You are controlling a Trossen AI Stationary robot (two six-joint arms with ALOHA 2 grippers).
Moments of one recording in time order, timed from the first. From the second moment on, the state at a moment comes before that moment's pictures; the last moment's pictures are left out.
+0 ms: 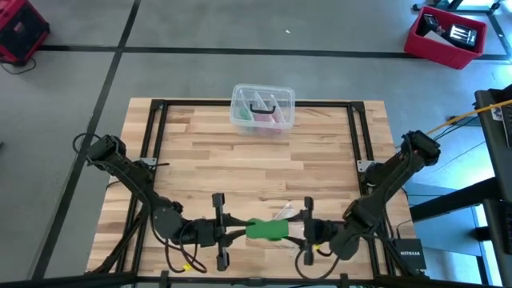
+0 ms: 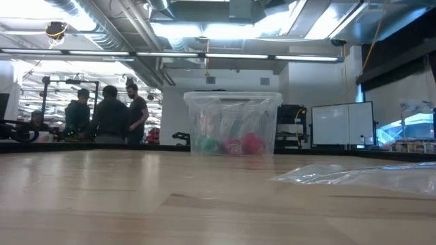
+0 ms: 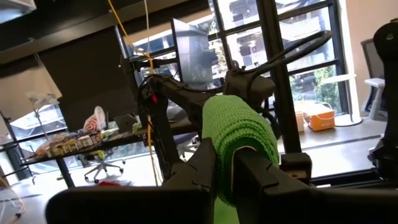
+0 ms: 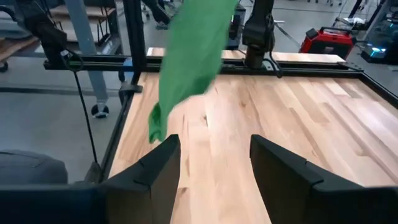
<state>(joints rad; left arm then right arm) -0.73 1.64 1.22 0.71 -0.82 0.43 0.81 1.52 1.09 -0.03 0.79 0.33</state>
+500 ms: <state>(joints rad) -0.71 1.64 1.22 0.72 -0.89 0.40 0.94 1.49 1.22 -0.34 0.82 0.43</state>
